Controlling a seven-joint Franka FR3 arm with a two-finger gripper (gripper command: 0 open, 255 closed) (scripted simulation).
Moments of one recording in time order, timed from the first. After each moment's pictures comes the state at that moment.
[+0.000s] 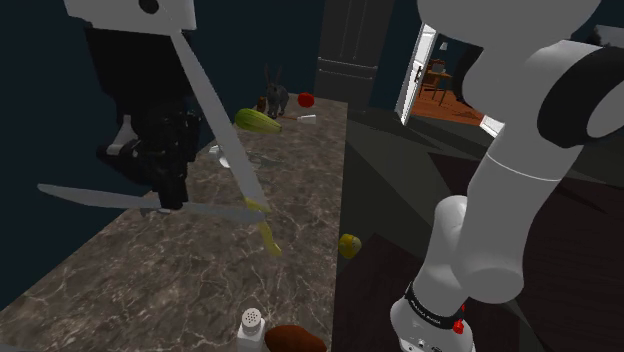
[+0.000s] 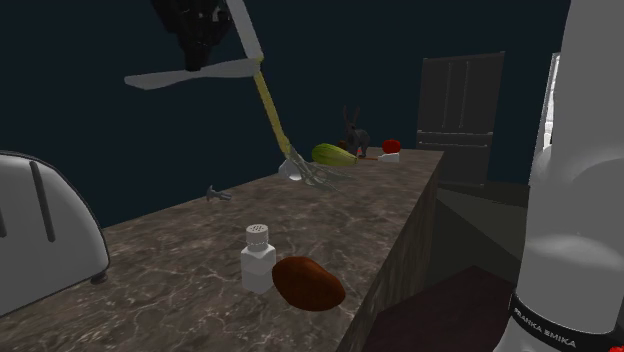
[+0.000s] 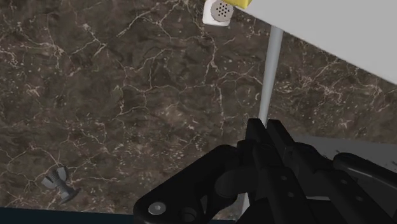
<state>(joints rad) 0.48 0.01 0.41 -1.48 0.09 1.46 0.30</state>
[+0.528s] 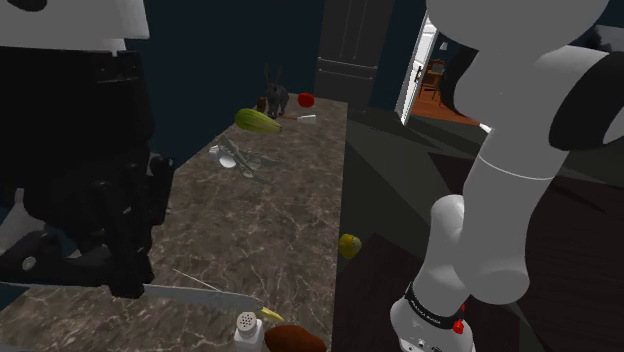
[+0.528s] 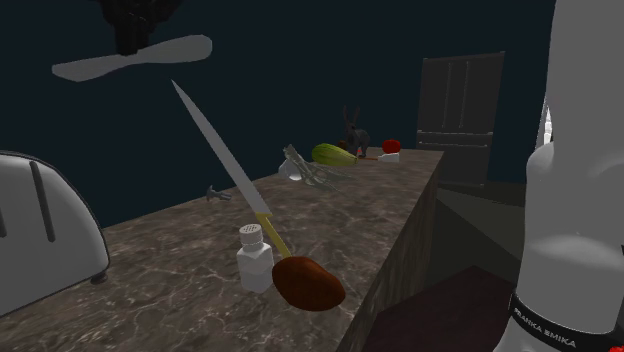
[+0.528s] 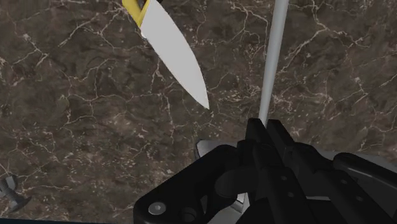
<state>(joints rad) 0.59 0.08 0.51 -1.40 0.06 1.47 0.52</state>
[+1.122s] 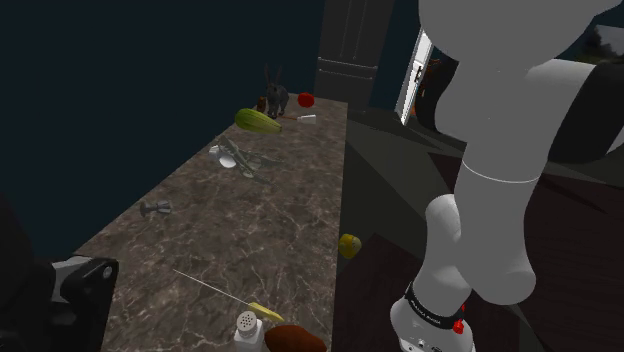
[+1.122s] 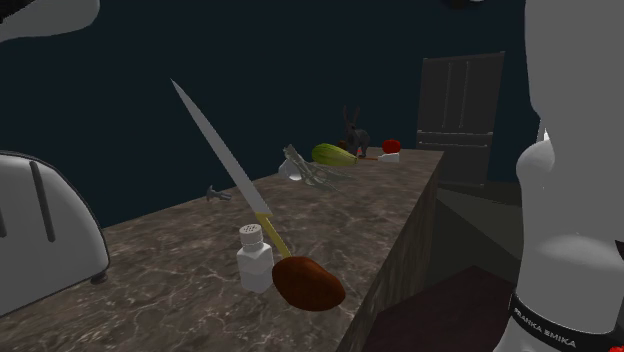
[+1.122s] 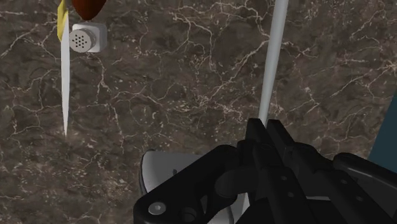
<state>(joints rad) 0.75 0.23 0.60 -1.25 -0.03 1.45 0.74</state>
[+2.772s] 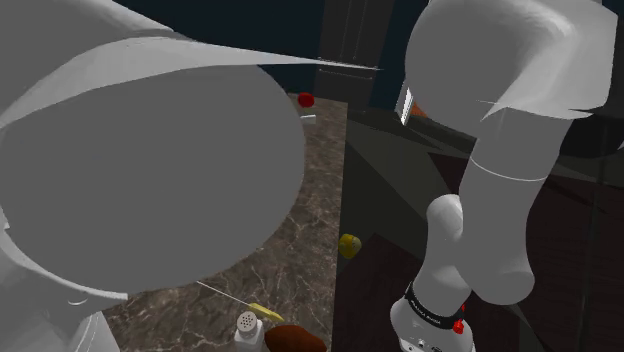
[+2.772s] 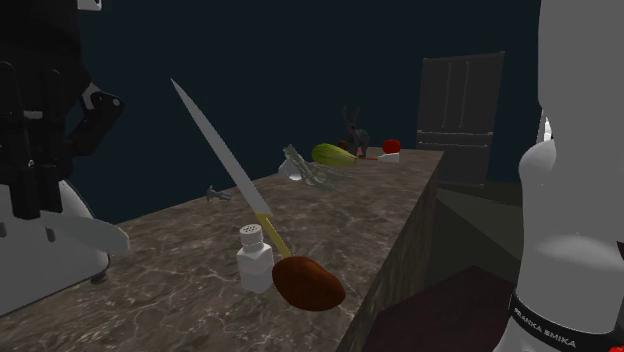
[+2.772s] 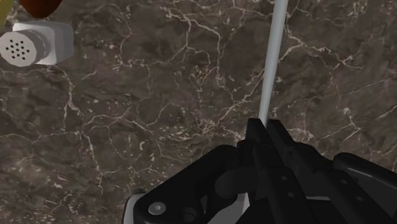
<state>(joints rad) 0.71 0.15 0.59 -1.68 0.01 1.82 0.70</state>
